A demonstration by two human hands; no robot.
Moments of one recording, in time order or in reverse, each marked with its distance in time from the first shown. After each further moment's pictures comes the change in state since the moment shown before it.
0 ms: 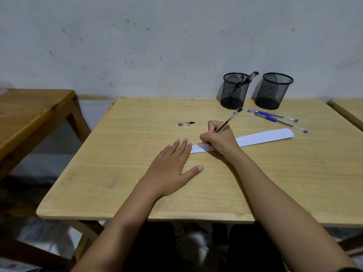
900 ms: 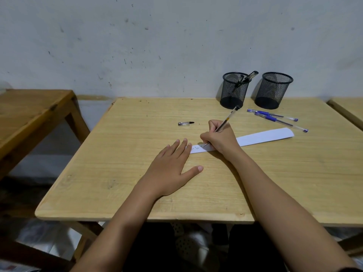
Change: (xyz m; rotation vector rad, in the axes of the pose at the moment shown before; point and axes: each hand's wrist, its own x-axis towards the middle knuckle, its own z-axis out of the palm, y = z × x) left_hand 0.000 0.002 -0.003 0.012 -0.019 0.001; right_hand 0.001 0.000 -0.001 -0.097 0.036 -0.009
